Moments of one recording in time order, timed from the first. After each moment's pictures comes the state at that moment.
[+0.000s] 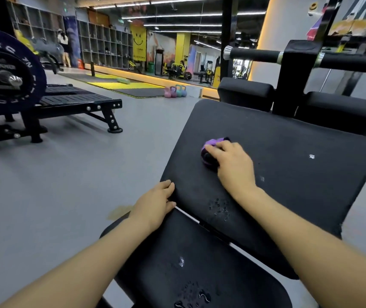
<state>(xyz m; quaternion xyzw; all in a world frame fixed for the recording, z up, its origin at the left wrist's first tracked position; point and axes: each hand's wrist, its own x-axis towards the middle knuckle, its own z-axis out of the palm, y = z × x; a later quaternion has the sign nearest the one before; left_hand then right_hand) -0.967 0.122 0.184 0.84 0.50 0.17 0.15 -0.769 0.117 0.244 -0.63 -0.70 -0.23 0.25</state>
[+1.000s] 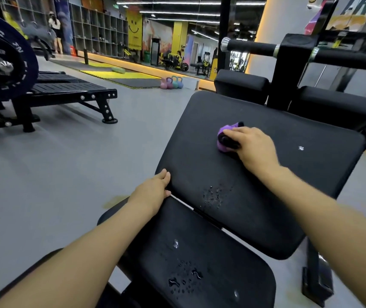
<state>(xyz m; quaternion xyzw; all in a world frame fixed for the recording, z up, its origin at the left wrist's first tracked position) -0.962 0.128 0.180 0.83 0.51 0.11 0.16 -0.714 0.109 0.275 -0.64 -0.69 -0.24 0.23</state>
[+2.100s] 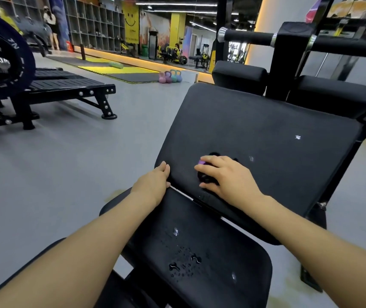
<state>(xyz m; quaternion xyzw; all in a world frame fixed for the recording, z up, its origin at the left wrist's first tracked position) -0.957 0.125 0.181 0.83 0.54 0.08 0.11 -0.761 0.057 0.217 -0.54 -0.79 -0.24 0.17</state>
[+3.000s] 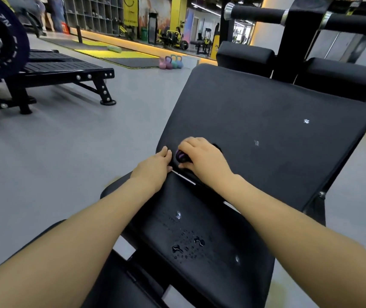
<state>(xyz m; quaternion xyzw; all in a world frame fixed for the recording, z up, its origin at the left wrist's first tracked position) -0.958 0.124 0.178 0.84 0.53 0.08 0.09 -0.807 0.090 0.206 -0.54 -0.81 -0.15 0.16</state>
